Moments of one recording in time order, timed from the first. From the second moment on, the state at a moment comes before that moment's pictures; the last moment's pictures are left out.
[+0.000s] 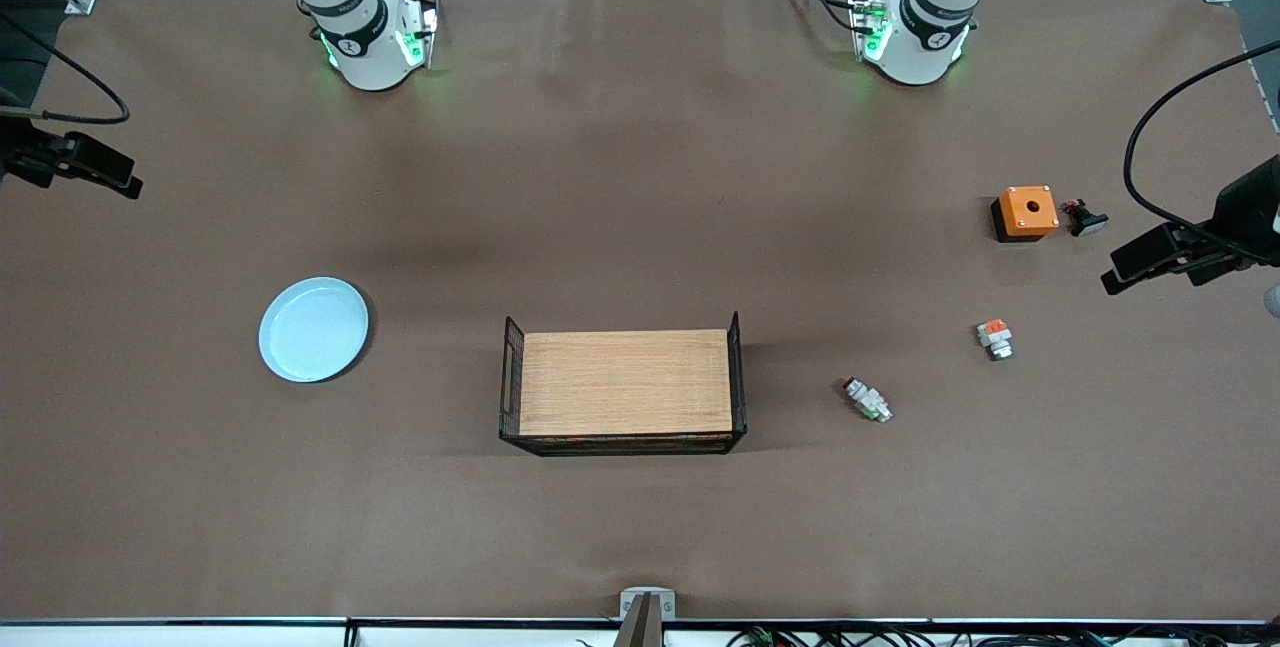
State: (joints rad) left arm 0.01 0.21 -0.04 -1.36 -0.07 1.66 -0.18; right arm -0.05 -0.01 -0.02 -1.60 -0.04 1.50 0.06
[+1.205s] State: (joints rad) left arm -0.13 0.61 -0.05 -1.37 -0.06 1.99 -0.75; right arm -0.22 0.13 -0.03 -2.15 -0.04 2.21 -0.06
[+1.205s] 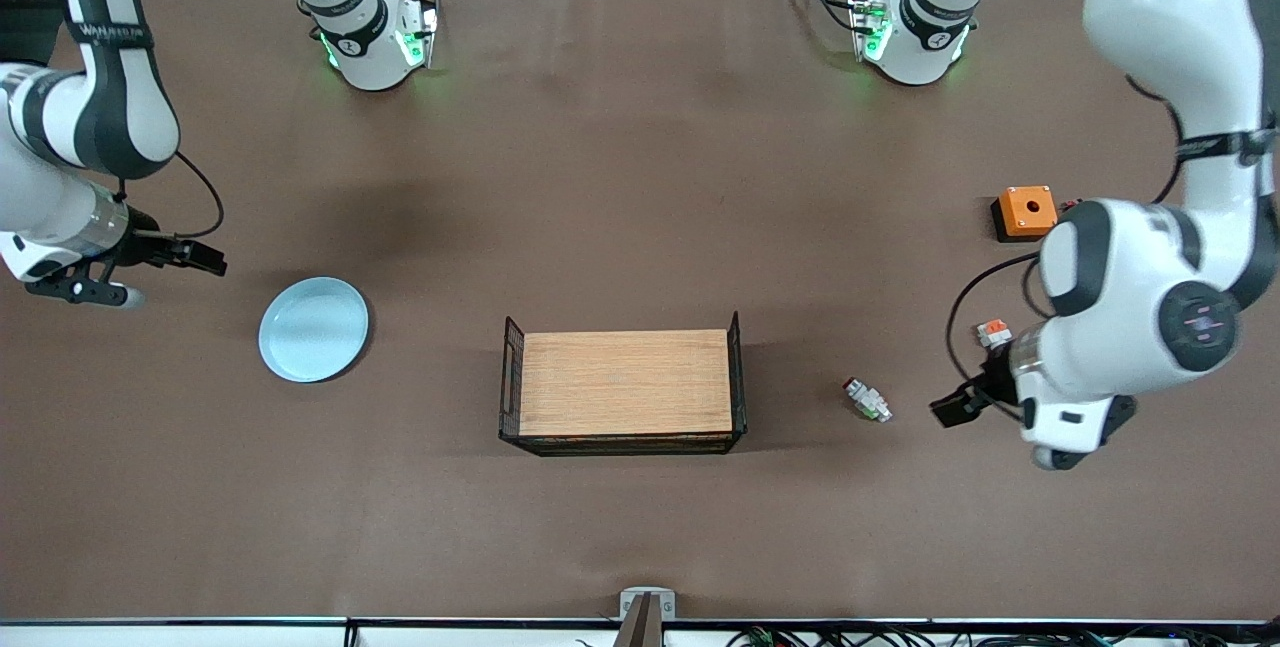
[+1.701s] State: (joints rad) left arm -0.13 0.76 -0.05 -1.37 -0.06 2.17 -0.78; right arm -0.24 0.32 -0.02 -2.13 -0.04 2.38 -0.06
